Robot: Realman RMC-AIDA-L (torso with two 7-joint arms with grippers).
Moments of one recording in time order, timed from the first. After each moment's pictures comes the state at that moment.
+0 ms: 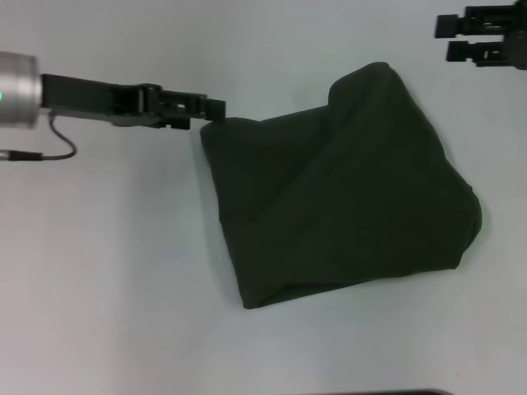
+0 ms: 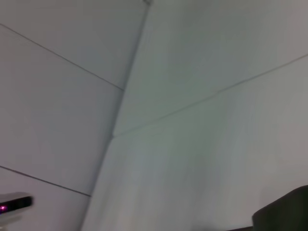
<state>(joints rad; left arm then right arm) -0.67 -2.02 0.85 0.75 2.10 1.57 -2.34 0.60 1.88 -0.54 -0.67 -2.09 -1.64 2.41</state>
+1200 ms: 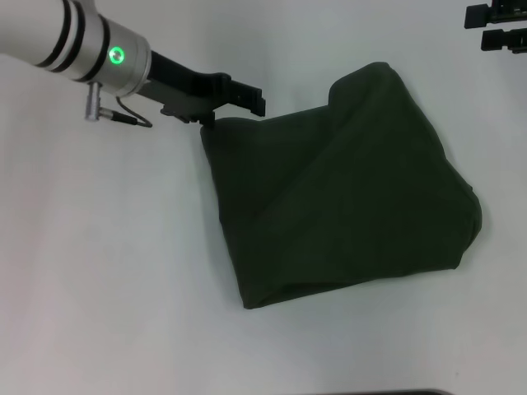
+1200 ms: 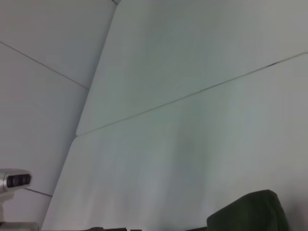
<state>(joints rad) -0.94 -2.09 0.98 0.60 2.42 1.20 -2.72 0.63 1.83 -0.55 -0.76 -2.19 -1.64 2.50</state>
